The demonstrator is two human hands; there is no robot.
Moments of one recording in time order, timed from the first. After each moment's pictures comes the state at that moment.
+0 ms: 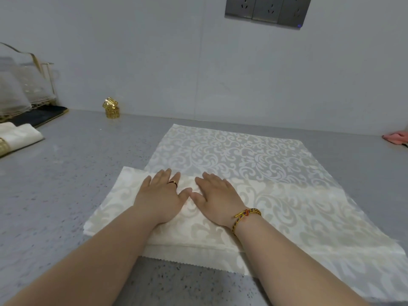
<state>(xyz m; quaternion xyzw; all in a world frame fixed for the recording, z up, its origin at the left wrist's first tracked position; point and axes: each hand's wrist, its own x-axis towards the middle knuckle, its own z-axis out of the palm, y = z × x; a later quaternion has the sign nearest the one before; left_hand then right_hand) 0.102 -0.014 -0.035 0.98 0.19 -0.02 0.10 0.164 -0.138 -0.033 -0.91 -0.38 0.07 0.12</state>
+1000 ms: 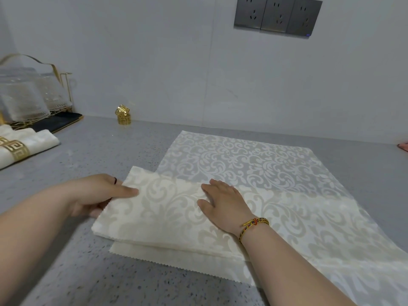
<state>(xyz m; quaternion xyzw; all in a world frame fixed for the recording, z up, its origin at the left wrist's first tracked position) 0.048 0.084 0.000 0.80 0.29 -0.05 0.52 0.163 -0.138 -0.029 -0.91 -0.39 0.07 0.14</state>
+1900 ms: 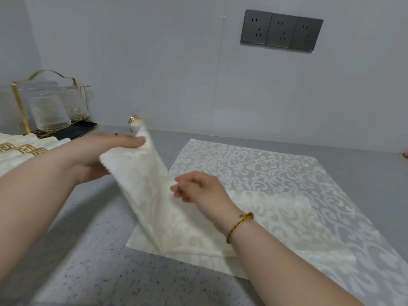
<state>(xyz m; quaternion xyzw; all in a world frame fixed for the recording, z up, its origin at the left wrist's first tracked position) 0.037 0.101 0.068 0.72 0.19 0.10 0.66 0.108 -0.099 0.020 -0.71 -0.35 0.20 0.58</state>
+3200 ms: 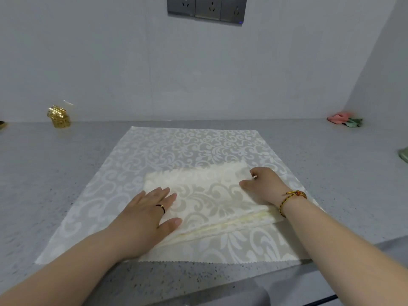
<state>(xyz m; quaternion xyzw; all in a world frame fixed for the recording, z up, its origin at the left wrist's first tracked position) 0.081 -0.059 -0.038 0.99 -0.05 -0.02 0.09 0.208 -0.284 -0.005 -0.93 -0.07 0.08 0.36</state>
